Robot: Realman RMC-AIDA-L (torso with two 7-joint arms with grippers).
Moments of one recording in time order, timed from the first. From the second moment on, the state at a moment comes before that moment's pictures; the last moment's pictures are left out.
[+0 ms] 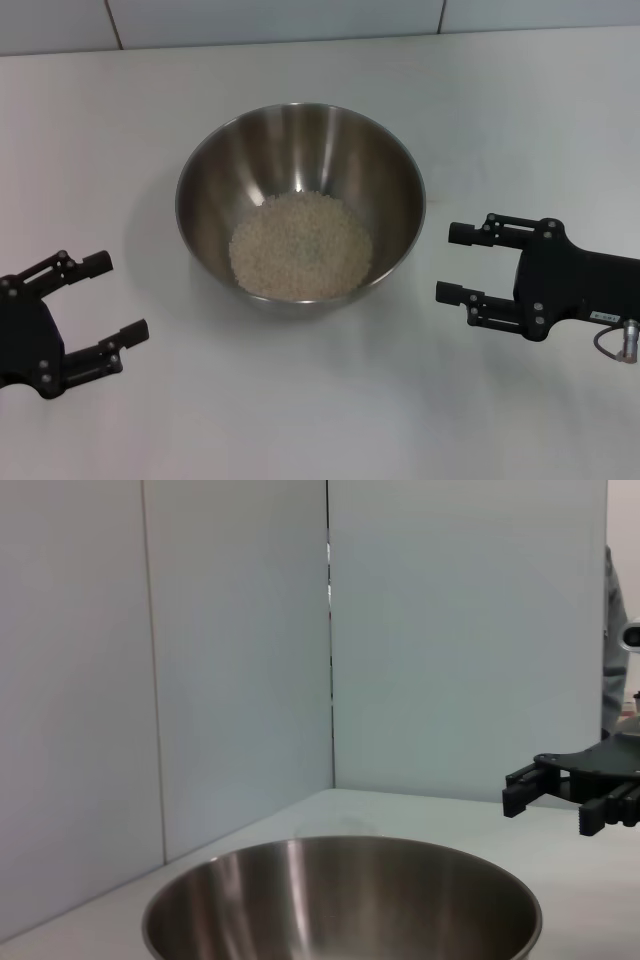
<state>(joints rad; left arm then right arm) -0.25 -1.99 0.64 0.46 1.80 1.76 -0.77 0.44 2.05 -0.42 -0.40 -2.09 -1.75 0.77</state>
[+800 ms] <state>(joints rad) -0.28 -1.98 0.66 0.46 1.87 1.77 -0.78 0.45 2.06 -0.46 -0.41 -2.09 -1.74 0.77</state>
